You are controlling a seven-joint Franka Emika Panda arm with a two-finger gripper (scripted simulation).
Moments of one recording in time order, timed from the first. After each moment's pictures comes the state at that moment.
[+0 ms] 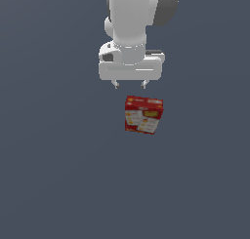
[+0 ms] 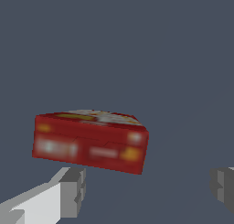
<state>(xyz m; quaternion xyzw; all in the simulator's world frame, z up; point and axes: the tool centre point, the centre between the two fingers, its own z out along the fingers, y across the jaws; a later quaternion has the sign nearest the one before) -0.068 0.019 0.306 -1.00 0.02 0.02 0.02</state>
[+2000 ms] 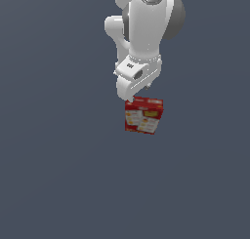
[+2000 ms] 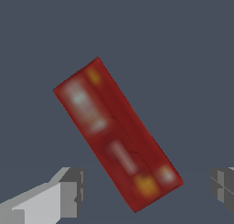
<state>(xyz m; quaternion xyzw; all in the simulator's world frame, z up) -0.071 0.057 0.268 -0.92 -0.39 0.00 0.01</state>
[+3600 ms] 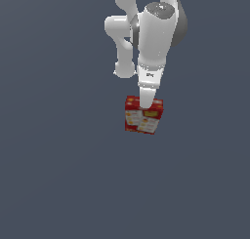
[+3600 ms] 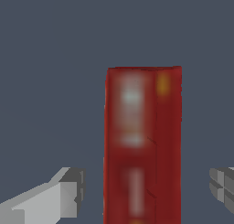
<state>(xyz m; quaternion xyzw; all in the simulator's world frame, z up) -0.077 0.084 0.242 -0.77 -0.64 0.00 0.00</state>
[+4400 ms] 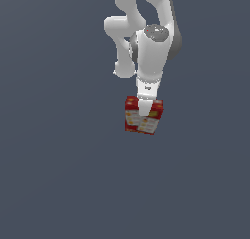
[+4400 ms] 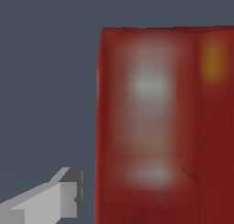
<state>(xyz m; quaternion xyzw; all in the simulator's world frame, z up) -0.078 0.084 0.194 -0.76 -0.64 0.00 0.00</state>
